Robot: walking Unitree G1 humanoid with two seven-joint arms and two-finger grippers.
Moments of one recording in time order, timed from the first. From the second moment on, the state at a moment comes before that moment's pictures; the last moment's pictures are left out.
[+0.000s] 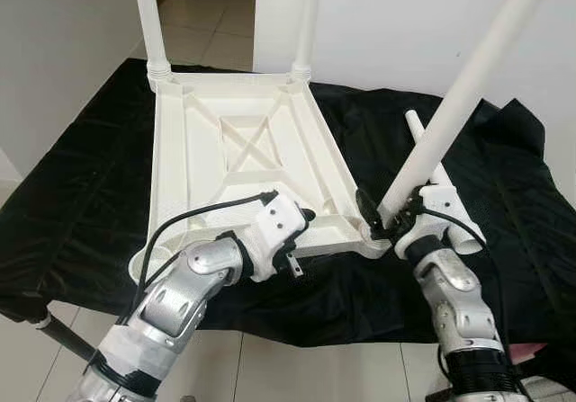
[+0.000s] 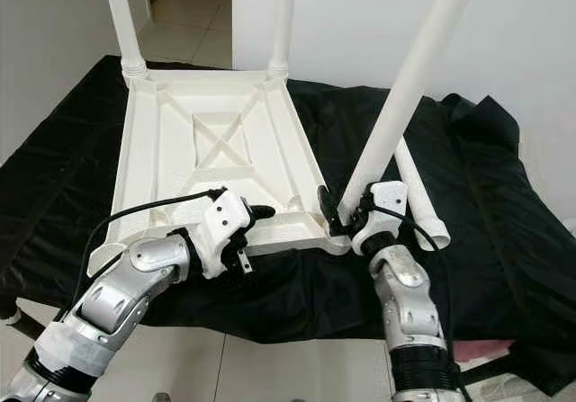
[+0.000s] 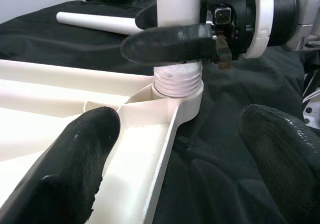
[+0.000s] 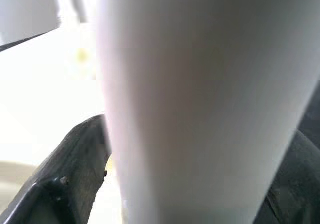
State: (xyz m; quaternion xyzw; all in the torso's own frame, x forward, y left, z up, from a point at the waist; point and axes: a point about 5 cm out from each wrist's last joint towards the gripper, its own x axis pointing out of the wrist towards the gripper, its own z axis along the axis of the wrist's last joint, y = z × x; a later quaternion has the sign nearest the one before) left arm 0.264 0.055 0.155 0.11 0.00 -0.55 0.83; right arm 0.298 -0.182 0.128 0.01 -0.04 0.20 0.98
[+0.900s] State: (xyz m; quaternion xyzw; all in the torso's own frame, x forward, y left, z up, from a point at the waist) left arm 0.263 0.054 0.158 0.10 0.00 -0.56 0.82; right arm 0.315 -0.194 0.129 -0.01 -0.03 0.31 0.95
